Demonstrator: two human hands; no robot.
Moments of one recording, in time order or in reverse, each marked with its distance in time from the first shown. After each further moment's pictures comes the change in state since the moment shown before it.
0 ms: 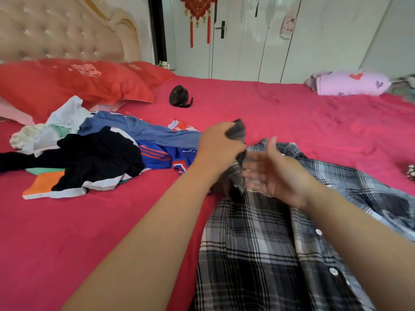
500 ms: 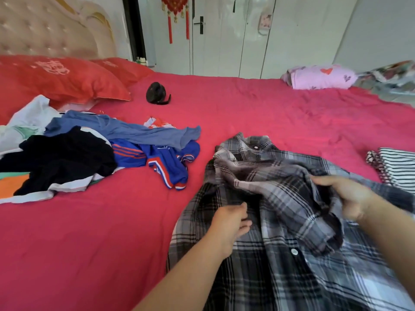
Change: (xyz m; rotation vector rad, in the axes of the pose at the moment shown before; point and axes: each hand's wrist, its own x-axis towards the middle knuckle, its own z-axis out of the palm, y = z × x) left_hand -0.091 -0.057 0.115 -0.638 -0.291 -0.855; right_hand -0.069 0.026 -0.159 0.102 0.263 0.309
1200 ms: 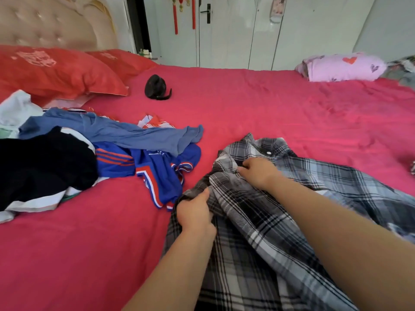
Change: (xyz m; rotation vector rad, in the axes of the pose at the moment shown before) left_hand 0.099 0.050 -0.032 -0.659 0.446 0.202; right_hand 0.175 -0.033 0.115 -1.279 0.216 -0.445
